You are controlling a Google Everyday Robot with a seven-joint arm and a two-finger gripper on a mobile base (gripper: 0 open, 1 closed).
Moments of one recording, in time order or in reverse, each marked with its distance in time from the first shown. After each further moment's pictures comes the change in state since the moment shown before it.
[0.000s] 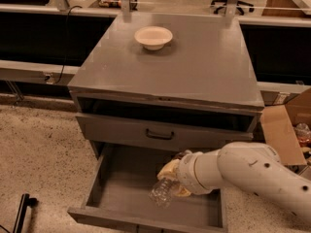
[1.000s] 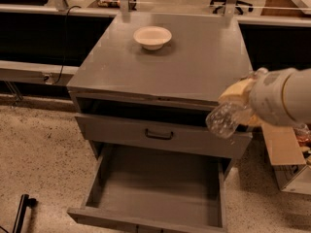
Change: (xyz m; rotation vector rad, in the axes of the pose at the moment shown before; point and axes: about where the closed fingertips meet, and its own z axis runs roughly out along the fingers) arm 0.085 -0.093 -0.248 0.091 0.405 -0.116
